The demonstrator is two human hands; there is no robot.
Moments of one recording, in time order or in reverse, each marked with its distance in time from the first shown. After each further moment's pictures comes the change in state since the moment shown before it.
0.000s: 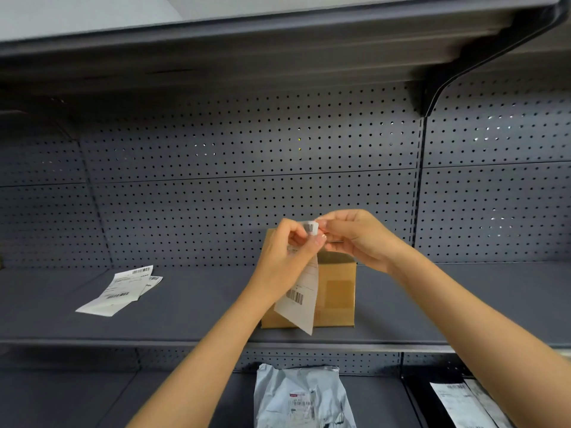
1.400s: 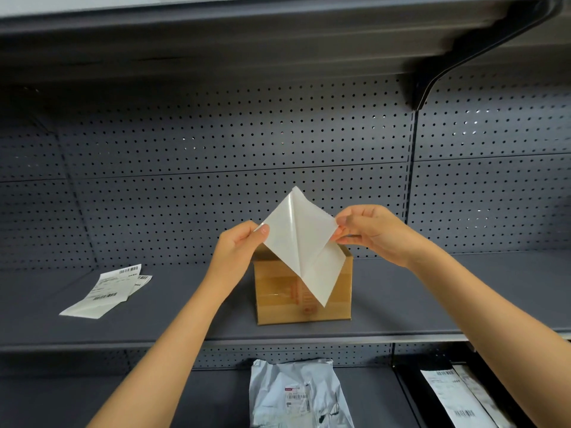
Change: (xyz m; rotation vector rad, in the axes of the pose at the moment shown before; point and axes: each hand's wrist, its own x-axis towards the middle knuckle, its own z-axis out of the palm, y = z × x) left_hand 0.004 -0.030 -0.047 -0.129 0.061 -0.072; right_hand -0.015 0.003 -0.020 -0.168 0.075 -0.009
